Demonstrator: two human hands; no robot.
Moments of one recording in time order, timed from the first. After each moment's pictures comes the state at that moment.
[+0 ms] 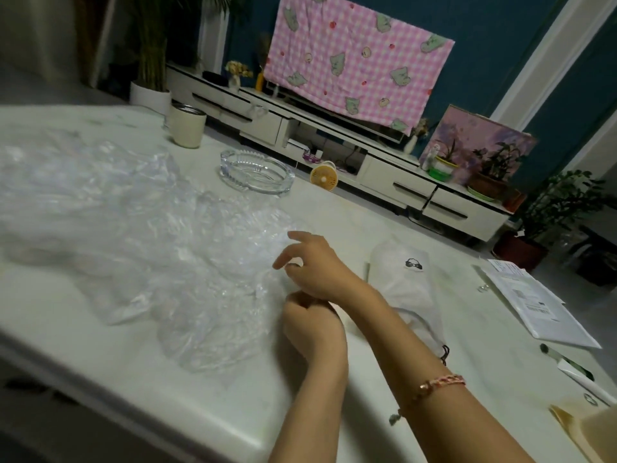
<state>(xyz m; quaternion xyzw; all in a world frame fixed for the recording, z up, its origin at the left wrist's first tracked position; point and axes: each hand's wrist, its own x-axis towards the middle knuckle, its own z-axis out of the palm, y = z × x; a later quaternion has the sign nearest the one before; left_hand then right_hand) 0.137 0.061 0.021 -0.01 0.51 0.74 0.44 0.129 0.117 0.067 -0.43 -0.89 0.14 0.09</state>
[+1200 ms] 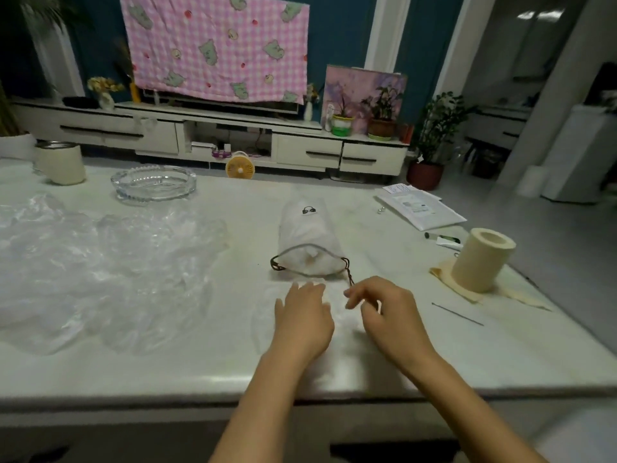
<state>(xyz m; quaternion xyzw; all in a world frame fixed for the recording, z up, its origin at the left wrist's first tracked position) 0.174 -0.014 0.014 0.73 0.61 0.22 0.22 0.306 -0.041 0.029 -0.56 -0.72 0.11 0.41</state>
